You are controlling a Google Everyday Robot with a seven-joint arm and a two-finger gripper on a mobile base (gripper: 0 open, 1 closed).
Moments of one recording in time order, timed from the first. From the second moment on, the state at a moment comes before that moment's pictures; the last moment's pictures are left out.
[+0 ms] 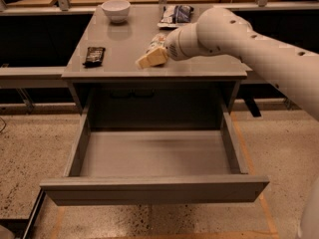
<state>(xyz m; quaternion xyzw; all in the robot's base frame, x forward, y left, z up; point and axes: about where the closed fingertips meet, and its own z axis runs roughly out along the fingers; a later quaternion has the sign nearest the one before) 0.750 -0.009 0.887 -0.36 0.79 0.14 0.48</state>
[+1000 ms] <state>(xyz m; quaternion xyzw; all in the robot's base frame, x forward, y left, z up) 0.804 0.012 0.849 -0.28 0.78 0.20 0.52</state>
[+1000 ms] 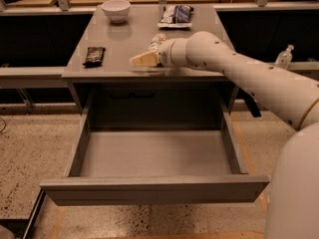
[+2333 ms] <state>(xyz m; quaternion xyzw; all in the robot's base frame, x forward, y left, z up) 0.805 0.015 0.876 -0.27 0.77 0.13 0.57</state>
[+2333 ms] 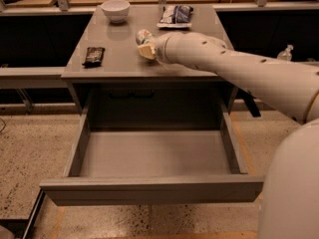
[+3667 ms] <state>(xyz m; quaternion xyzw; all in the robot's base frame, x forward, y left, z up) 0.809 -0.032 0.853 -0.26 0.77 0.21 0.55</state>
